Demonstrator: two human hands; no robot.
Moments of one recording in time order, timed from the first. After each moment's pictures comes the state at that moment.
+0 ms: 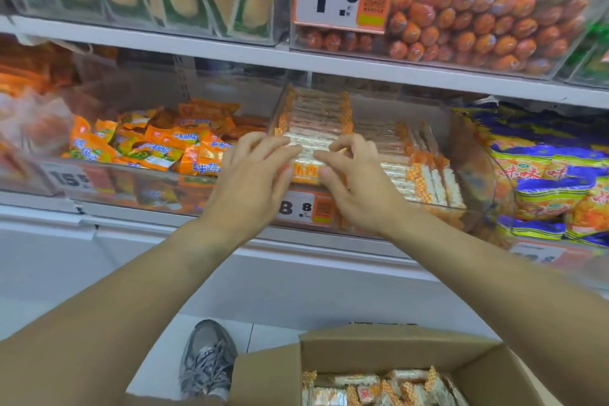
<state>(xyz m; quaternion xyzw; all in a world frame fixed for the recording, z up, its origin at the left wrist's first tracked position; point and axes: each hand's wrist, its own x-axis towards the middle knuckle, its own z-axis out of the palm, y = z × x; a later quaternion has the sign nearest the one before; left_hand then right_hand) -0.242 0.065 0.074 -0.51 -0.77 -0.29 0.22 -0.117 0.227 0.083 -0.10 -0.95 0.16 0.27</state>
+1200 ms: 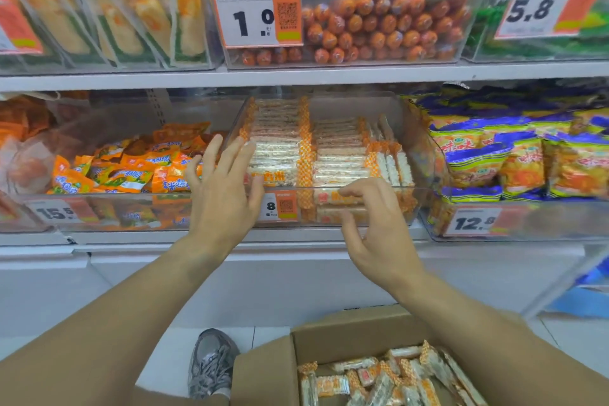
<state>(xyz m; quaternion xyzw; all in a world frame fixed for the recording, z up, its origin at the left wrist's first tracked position) -0.219 0.077 0.070 -0.43 -0.82 -0.25 0.28 -0.017 0.214 0.045 -0.11 -0.86 0.22 0.45</state>
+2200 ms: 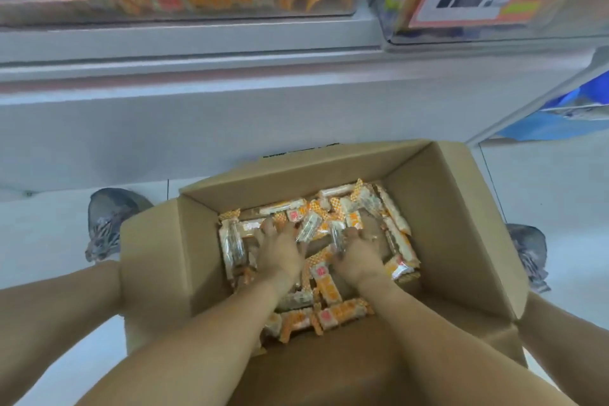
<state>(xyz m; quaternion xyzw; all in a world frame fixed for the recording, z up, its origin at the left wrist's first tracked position) 0.032 0.114 -0.286 -0.31 -0.89 -0.07 -0.33 0.162 0.205 -0.285 -0.53 -0.74 0.34 -0.22</state>
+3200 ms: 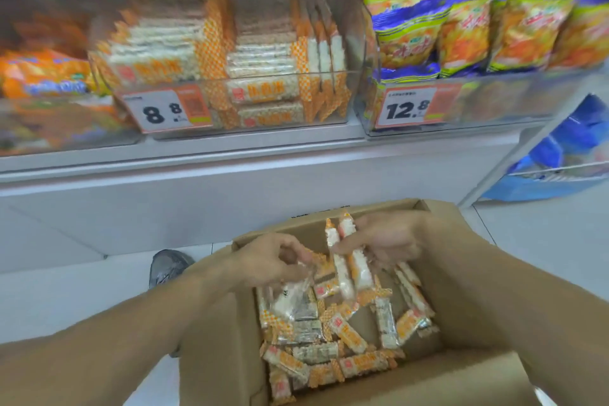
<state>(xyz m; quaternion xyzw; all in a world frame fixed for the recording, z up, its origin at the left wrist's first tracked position) -0.050 0.084 -0.084 -0.37 -0.71 -0.24 -0.55 0.118 0.259 -0.061 -0.33 -0.60 0.67 -0.27</state>
